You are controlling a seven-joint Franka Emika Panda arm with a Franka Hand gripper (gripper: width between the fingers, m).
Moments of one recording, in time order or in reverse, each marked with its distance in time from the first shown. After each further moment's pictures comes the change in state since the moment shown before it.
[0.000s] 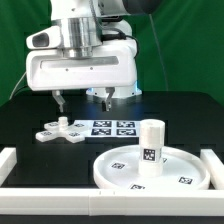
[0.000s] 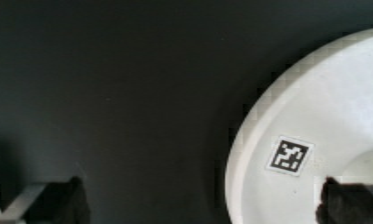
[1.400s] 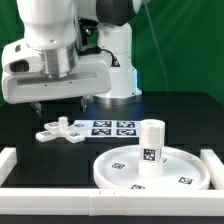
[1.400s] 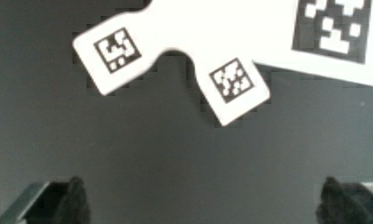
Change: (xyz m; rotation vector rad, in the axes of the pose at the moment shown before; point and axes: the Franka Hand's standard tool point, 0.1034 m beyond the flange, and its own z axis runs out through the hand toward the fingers) arm -0.032 0.051 0.012 -0.048 -0.570 -0.266
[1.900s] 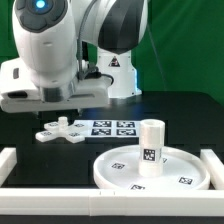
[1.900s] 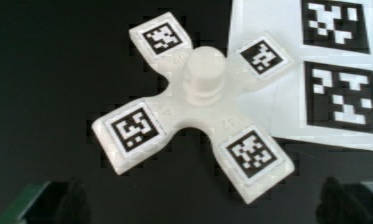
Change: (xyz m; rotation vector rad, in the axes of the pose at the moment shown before) arm -0.010 0.009 0.018 -0.011 -0.253 0.065
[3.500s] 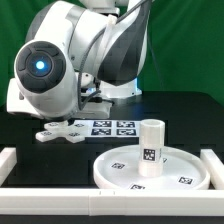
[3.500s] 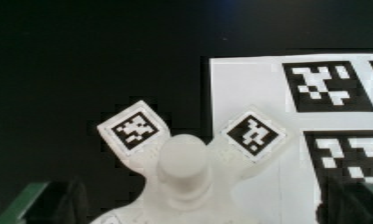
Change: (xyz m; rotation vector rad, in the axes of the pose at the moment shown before) arm -0.021 -0.011 0.044 0.052 -0.283 0.141
